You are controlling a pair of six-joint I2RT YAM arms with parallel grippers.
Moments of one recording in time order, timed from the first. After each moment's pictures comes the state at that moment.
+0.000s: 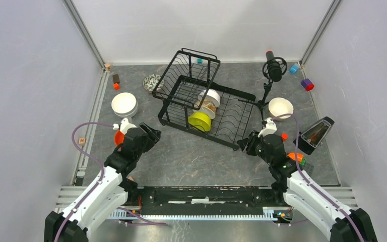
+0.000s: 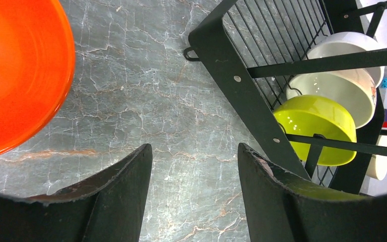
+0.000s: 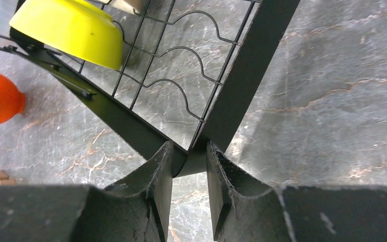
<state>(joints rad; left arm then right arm) -0.42 0.66 0.36 -0.28 -0.28 -0.98 0.45 0.69 0.19 0.02 -0.03 0.63</state>
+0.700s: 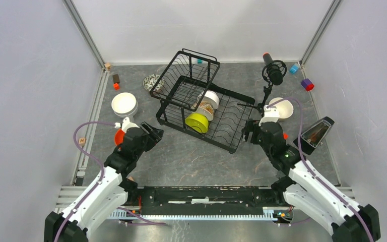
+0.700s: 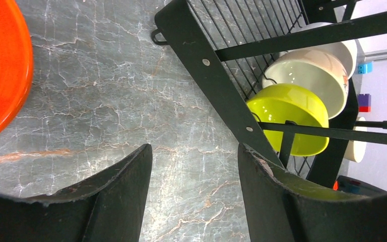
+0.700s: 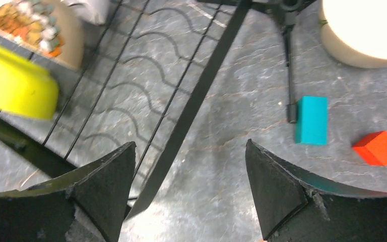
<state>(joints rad) -0.42 0.68 0.36 -0.24 -0.21 -0.99 0.54 0.73 0.45 -0.25 0.31 0.38</state>
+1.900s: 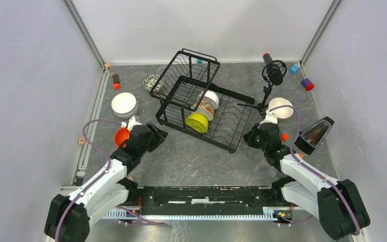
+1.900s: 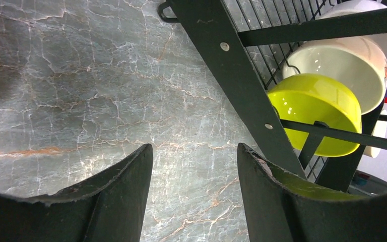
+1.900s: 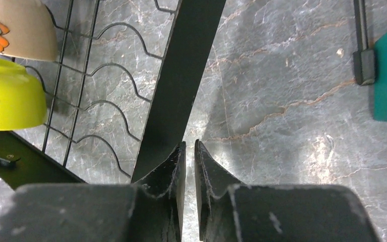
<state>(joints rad) -0.42 0.83 0.35 -0.15 -0.15 -1.01 0.37 1.01 0.32 0.07 0.10 0.60</state>
